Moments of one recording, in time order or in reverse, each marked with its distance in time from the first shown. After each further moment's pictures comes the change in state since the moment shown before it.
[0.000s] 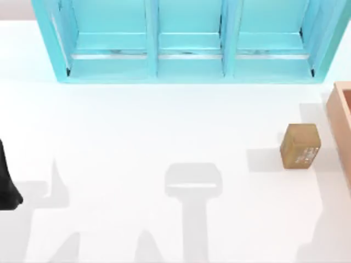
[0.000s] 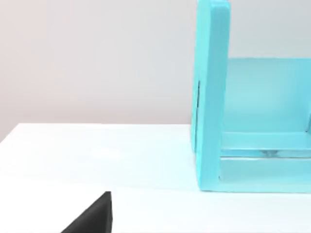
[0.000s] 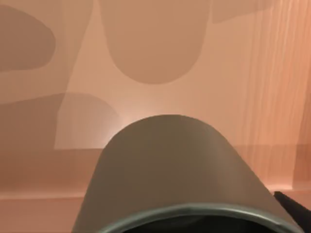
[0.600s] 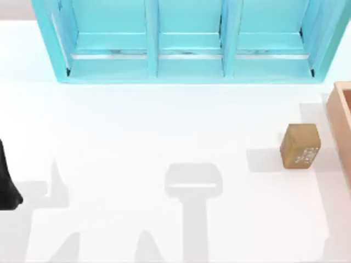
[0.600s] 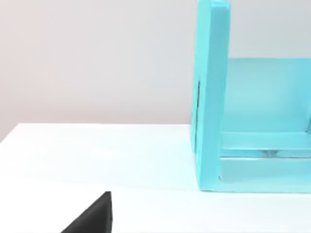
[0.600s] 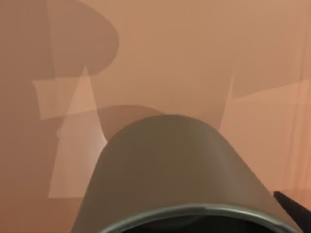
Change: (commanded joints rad) left arm 0.000 0.000 0.000 0.000 0.000 0.000; right arm 0.017 0.044 -0.165 0.212 -0.001 0.026
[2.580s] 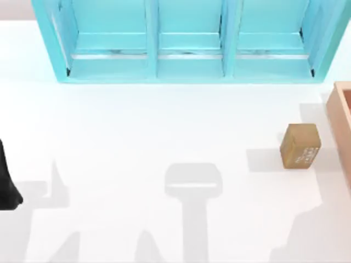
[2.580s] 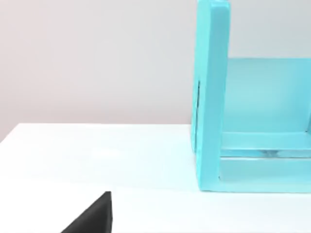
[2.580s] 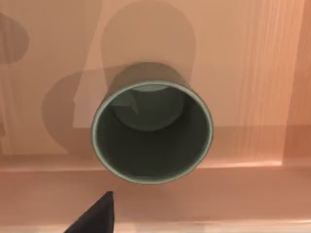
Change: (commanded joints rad) left arm 0.000 0.000 0.000 0.000 0.000 0.000; right arm -0.006 -0.059 0.290 -0.355 -0.002 -0.009
